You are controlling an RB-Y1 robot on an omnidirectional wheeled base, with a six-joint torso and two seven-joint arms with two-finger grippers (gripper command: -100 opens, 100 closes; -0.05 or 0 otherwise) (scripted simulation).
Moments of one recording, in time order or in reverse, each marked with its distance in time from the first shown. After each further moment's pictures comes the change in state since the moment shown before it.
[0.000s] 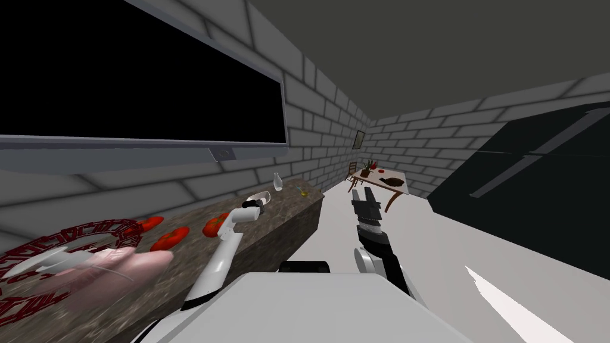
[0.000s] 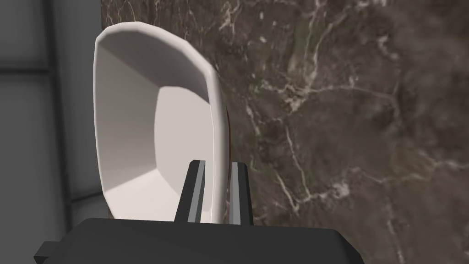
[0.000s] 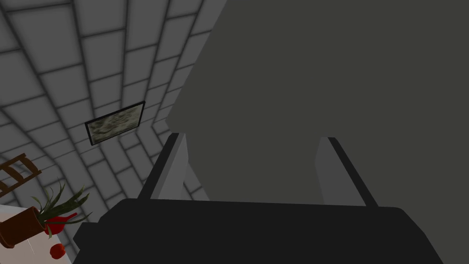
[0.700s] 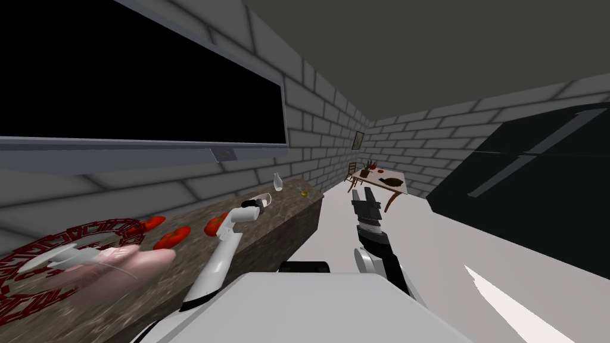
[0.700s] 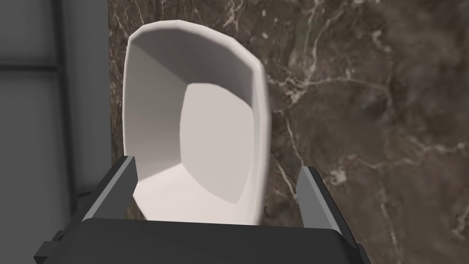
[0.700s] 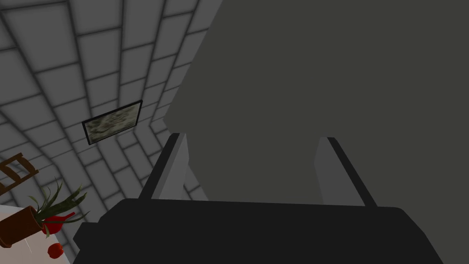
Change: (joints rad) left arm 0.003 0.004 0.001 -0.021 0.003 0.019 0.003; right arm 0.000 0.000 0.000 0.000 0.000 0.000 0.000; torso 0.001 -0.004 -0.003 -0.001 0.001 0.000
